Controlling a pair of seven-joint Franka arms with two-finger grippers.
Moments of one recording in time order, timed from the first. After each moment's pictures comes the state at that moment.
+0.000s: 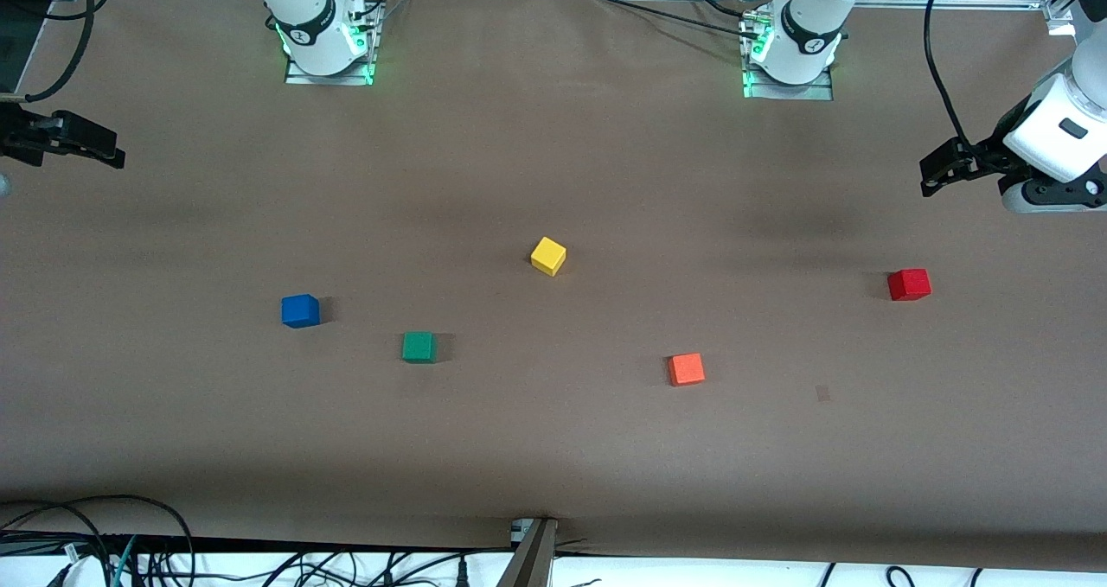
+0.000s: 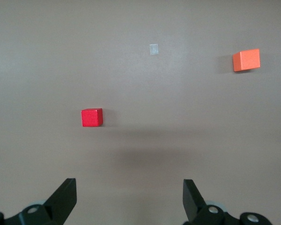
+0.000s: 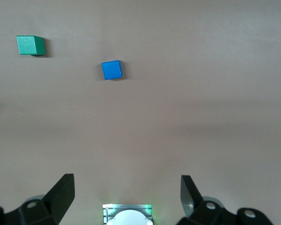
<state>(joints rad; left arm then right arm) 0.01 -0.02 -0.06 -1.68 0.06 1.62 -0.07 0.04 0.14 -0.07 -1.35 -0.03 1.34 -0.03</state>
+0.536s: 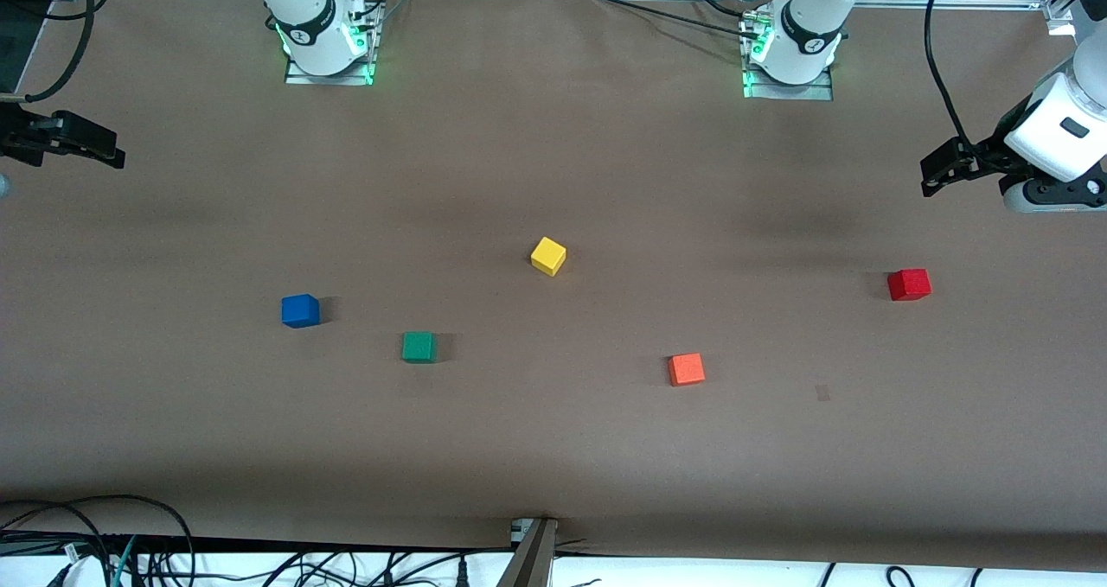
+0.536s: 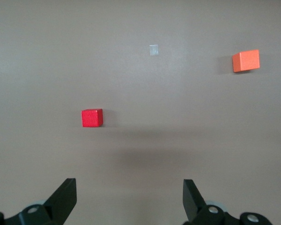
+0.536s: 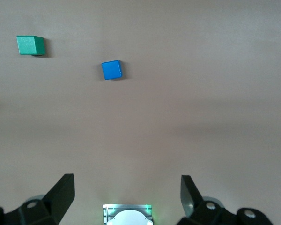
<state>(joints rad) 0.01 -0.02 -0.06 -1.68 0.06 1.62 -0.07 0.04 0.14 -0.07 -1.35 -0.03 1.34 -0.03</state>
